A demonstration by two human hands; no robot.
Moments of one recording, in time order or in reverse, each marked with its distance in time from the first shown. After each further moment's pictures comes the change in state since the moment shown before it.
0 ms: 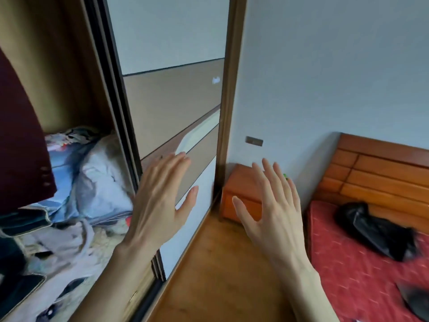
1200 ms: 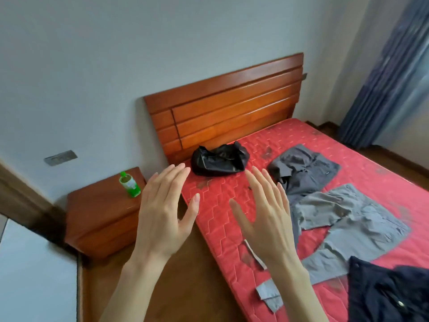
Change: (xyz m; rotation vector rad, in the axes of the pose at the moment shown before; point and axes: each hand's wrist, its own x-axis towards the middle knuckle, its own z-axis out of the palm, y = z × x) left_hand 0.103 0.368 0.342 -0.675 -0.356 0.459; right_hand -0.117 0.368 -0.118 -0.345 0.243 0.795
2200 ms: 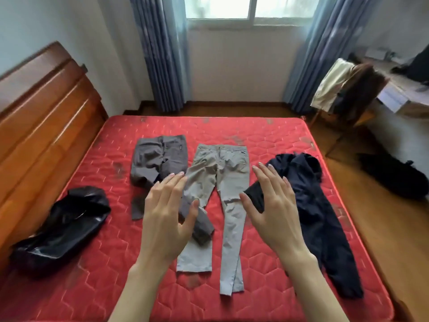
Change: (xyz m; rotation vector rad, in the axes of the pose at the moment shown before) left_hand 0.150 0.079 0.266 -0.697 -0.439 0.626; right_hand -0.001 0.133 -0.038 -0.497 0.387 0.794
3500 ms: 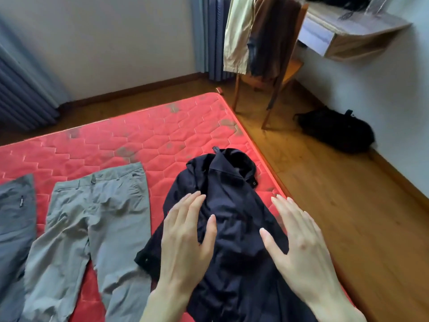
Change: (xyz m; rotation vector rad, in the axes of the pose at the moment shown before) left_hand 0.187 0.170 0.629 -0.275 -0.332 0.065; right_hand 0.097 0.575 0.062 -0.135 -0.048 0.453
